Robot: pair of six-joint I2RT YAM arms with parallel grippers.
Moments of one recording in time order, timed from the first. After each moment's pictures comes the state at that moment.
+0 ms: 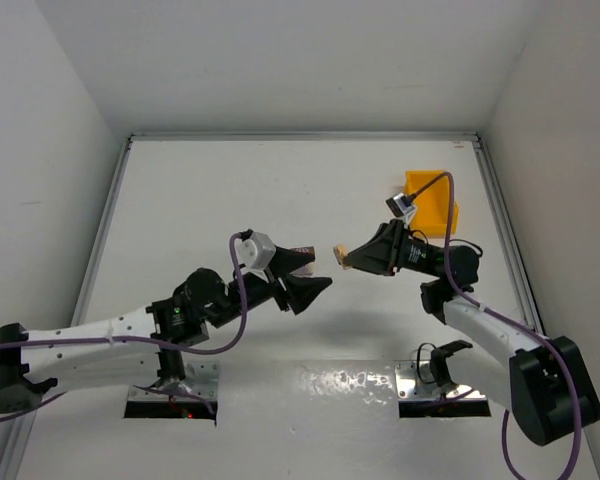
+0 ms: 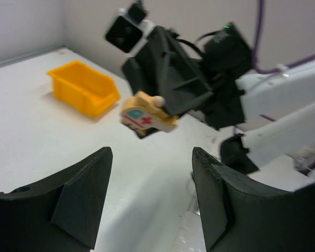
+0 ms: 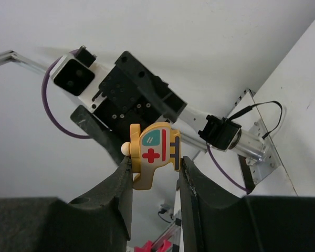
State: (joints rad) left arm -1.20 0.82 0.63 0.33 -0.15 -0.27; right arm 0.32 1.05 0.31 1.25 -1.00 1.61
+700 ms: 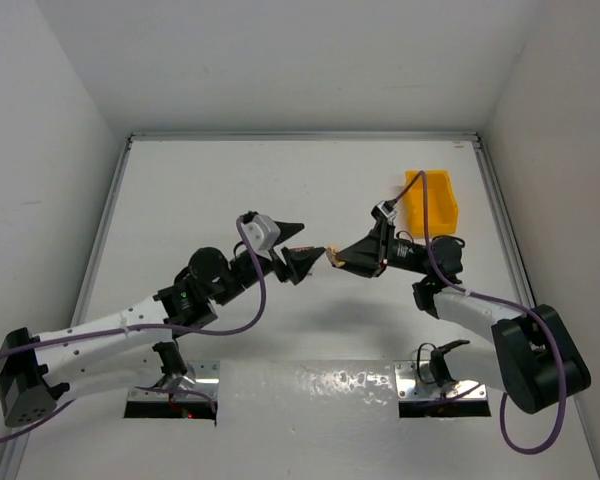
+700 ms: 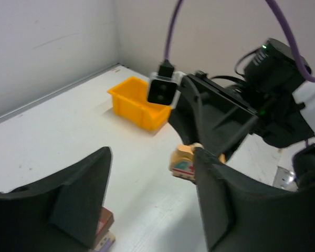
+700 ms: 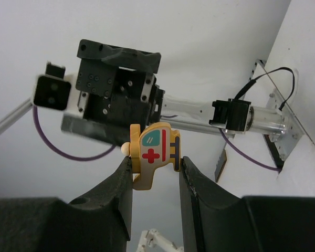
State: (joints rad) left arm -1.03 0.91 0.64 0.42 -0.08 -0.05; right arm 0.34 1.21 0.30 1.26 -1.01 1.79
